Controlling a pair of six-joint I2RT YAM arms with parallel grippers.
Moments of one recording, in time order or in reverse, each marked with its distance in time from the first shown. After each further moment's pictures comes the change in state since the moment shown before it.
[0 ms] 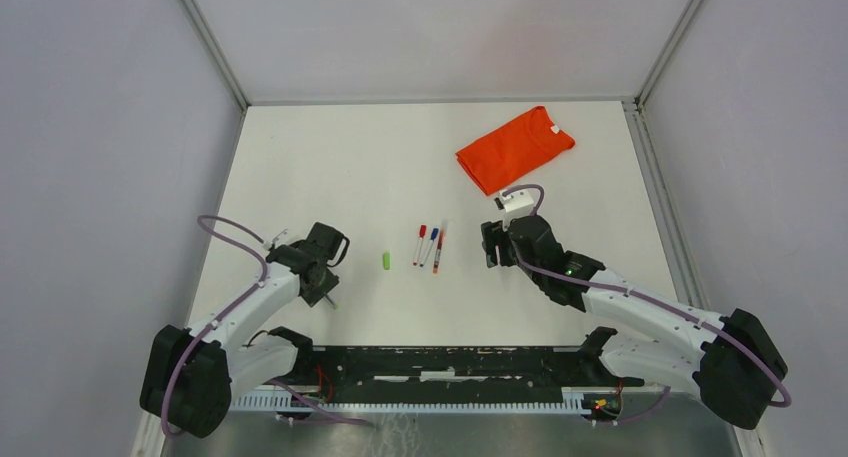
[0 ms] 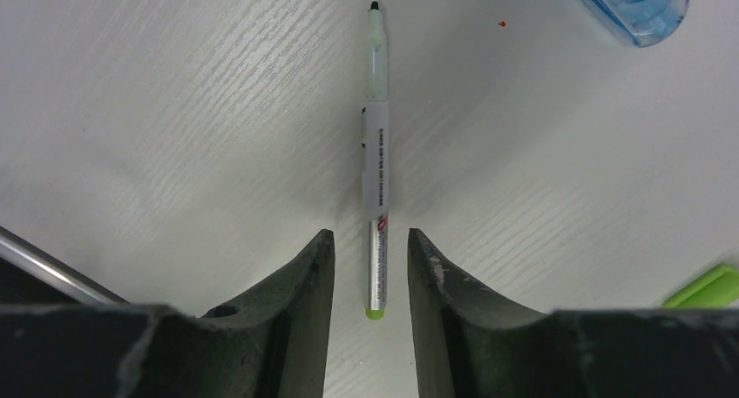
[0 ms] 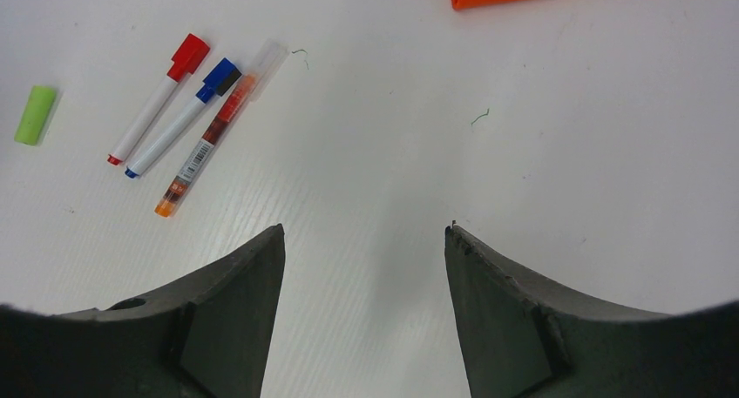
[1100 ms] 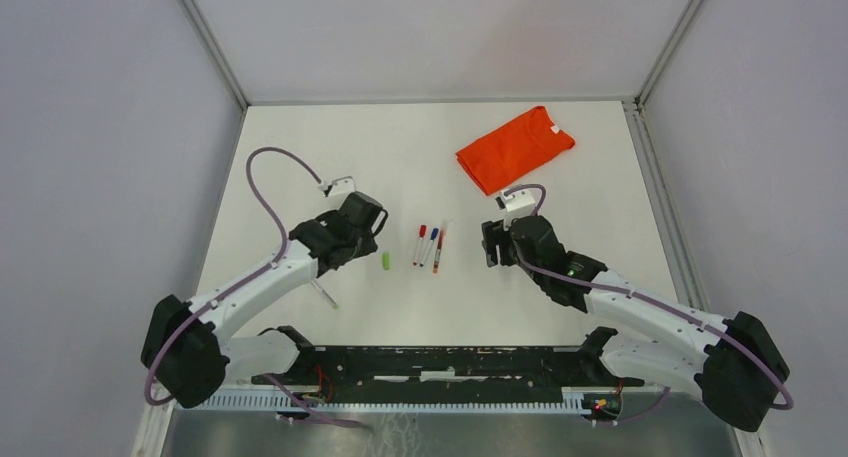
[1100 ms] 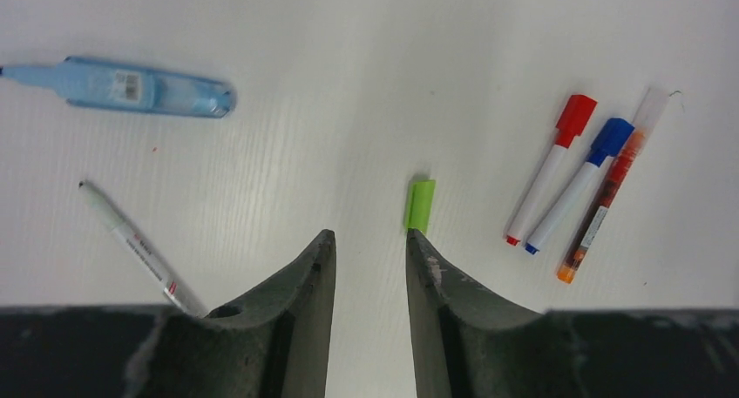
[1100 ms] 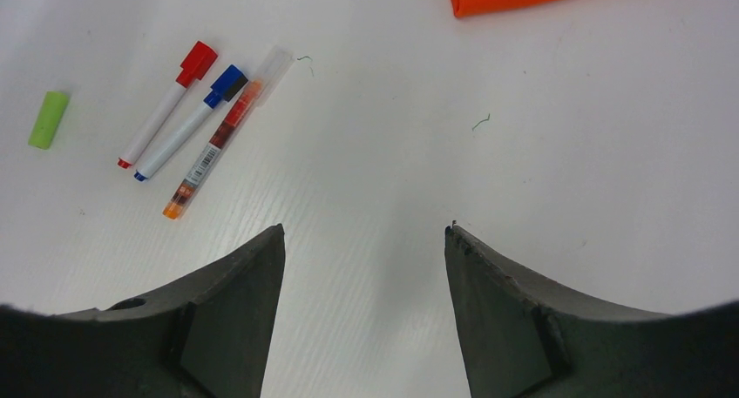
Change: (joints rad) left arm -0.277 0.182 0.310 0.225 -0.026 0.378; right arm 0.000 -0.017 0.000 0.001 -0.008 0.000
